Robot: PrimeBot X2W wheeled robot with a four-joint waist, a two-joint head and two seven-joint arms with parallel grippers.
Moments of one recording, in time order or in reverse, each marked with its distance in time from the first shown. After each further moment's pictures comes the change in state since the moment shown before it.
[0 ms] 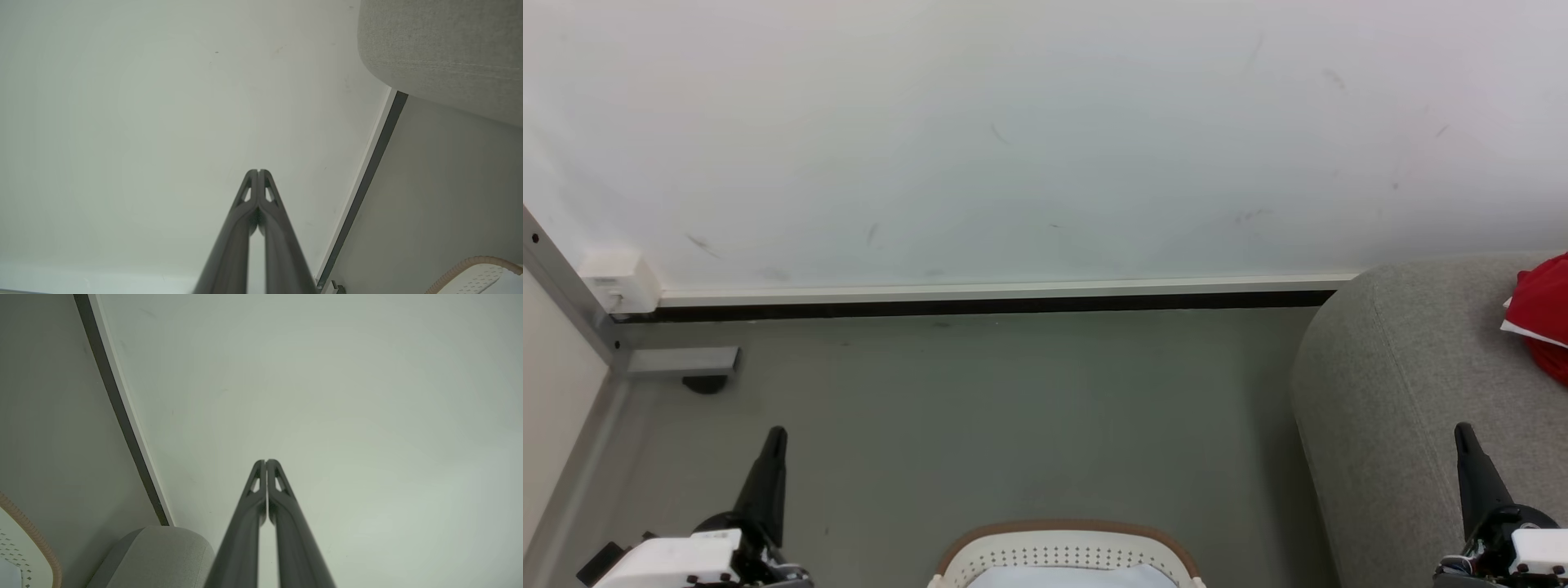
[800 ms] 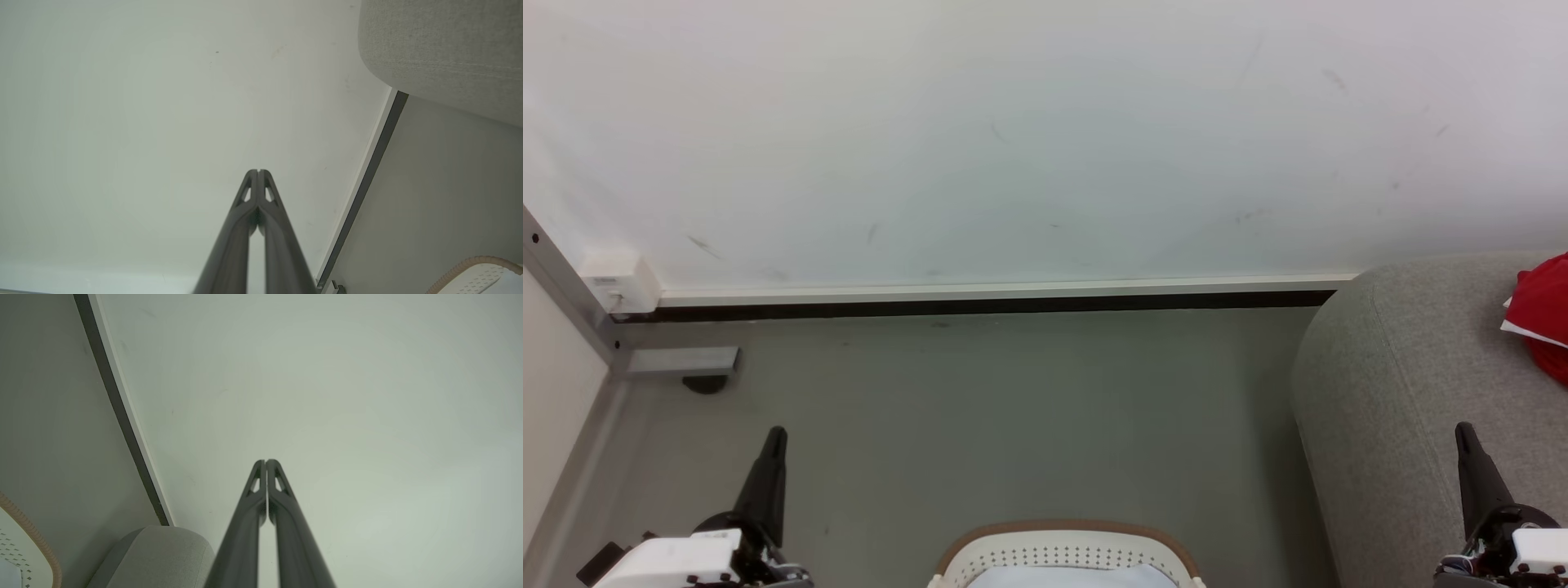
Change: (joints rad) left arm 0.000 0.000 0.000 0.000 0.000 0.000 0.000; right arm 0.000 -0.016 0.022 -0.006 0.021 0.000 -0.017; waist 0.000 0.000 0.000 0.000
